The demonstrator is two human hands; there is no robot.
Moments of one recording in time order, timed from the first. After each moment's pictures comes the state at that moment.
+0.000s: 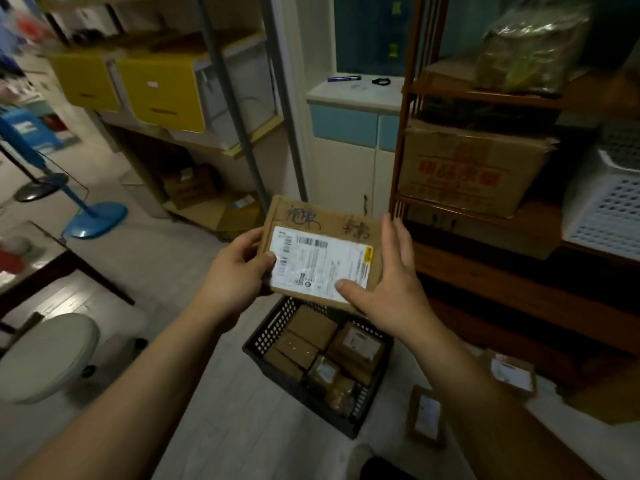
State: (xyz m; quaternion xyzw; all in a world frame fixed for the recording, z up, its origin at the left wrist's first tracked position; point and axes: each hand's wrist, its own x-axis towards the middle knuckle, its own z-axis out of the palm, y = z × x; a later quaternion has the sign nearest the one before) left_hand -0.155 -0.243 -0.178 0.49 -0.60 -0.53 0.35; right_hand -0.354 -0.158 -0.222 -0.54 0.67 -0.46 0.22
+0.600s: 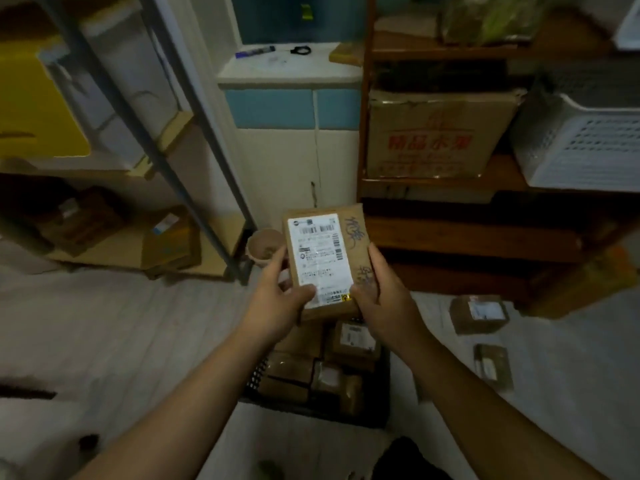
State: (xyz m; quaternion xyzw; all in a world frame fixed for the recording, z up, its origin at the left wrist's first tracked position) left_hand -0.172 -0.385 -0.255 0.37 -0.67 -0.62 0.20; right_hand -0.302 -0.261 -0.290 -0.35 0.77 -0.47 0.24
